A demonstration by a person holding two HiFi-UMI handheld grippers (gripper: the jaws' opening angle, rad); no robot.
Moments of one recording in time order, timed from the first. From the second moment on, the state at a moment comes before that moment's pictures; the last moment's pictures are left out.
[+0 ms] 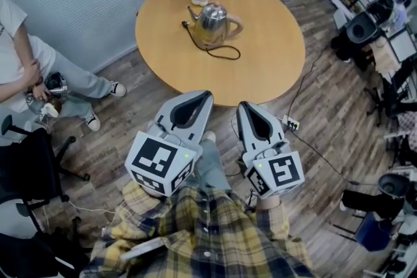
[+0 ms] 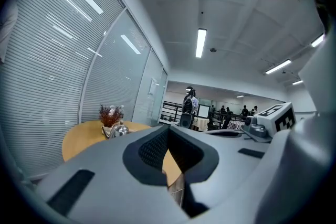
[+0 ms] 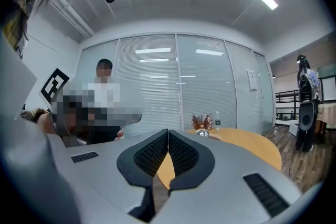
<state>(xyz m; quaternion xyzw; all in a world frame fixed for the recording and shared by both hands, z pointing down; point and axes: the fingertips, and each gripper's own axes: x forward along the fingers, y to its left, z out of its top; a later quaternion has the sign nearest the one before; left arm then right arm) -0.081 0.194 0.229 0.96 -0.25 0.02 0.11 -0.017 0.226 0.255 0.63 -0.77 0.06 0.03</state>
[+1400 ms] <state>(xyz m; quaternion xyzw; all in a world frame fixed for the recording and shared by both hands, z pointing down) 0.046 -0.072 0.229 0.94 -0.31 0.01 0.11 0.117 -0.045 0.256 0.59 -0.81 0.06 0.03</state>
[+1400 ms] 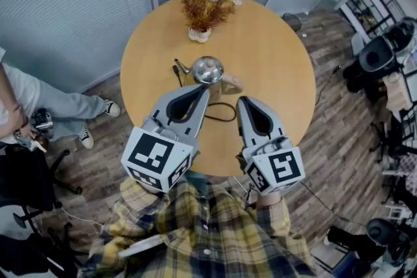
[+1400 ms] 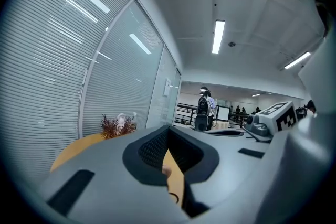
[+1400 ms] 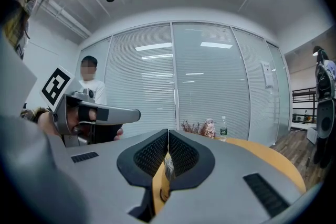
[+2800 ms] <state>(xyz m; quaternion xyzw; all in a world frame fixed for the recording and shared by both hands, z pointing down) 0.036 -0.194 0.261 0.98 -0.16 0.05 0.13 0.119 -0.134 0.282 0.72 -0.69 0.09 0.04</state>
